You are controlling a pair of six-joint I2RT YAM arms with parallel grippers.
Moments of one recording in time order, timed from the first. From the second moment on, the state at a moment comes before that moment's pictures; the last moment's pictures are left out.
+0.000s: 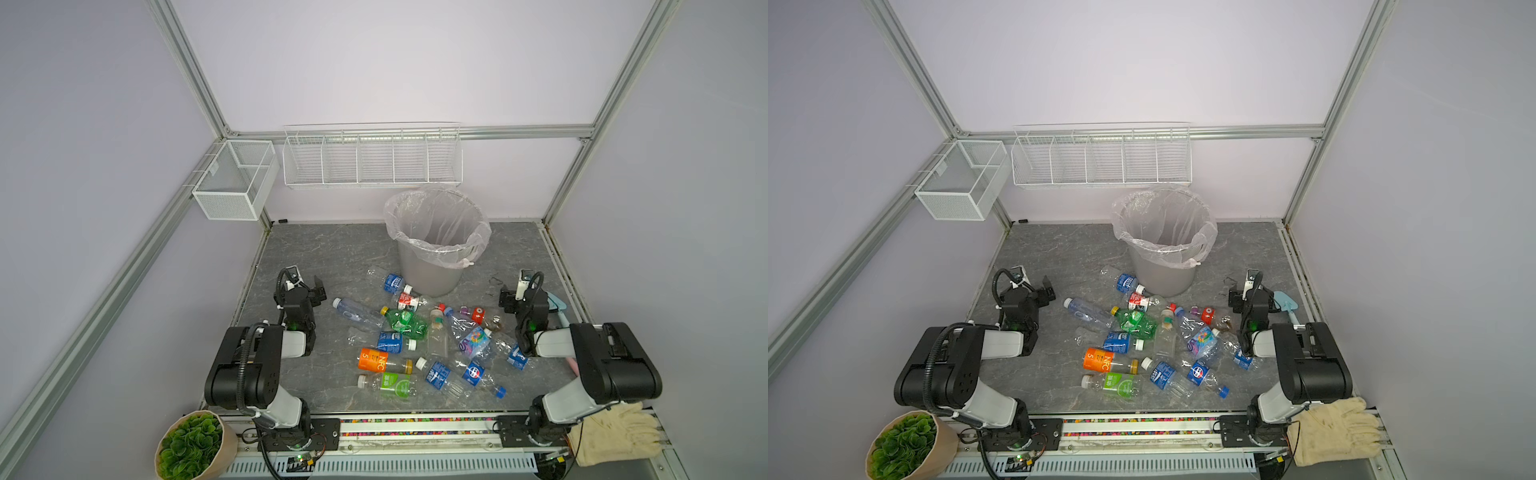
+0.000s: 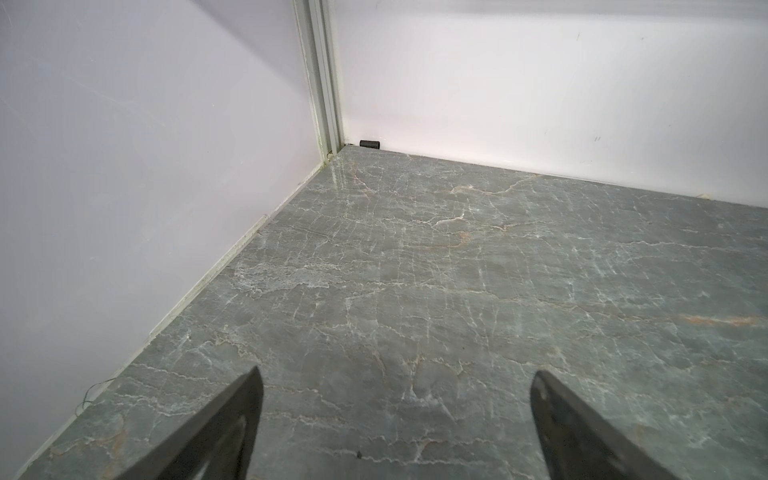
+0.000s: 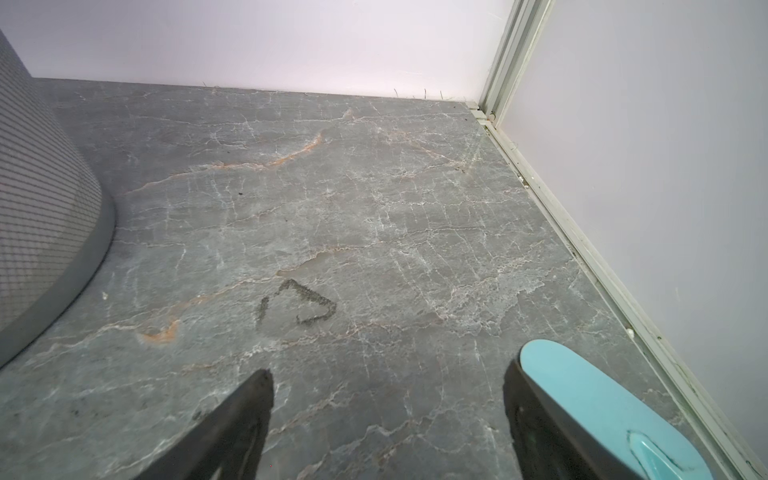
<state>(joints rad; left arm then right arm) -0.07 1.56 0.39 0.91 -0.31 -0.08 0.04 1.56 0.36 0.83 0.23 -0.02</state>
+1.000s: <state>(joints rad) -0.07 1.56 0.39 0.91 -0.29 -0.08 0.04 1.56 0.36 0.83 0.23 -0.02</state>
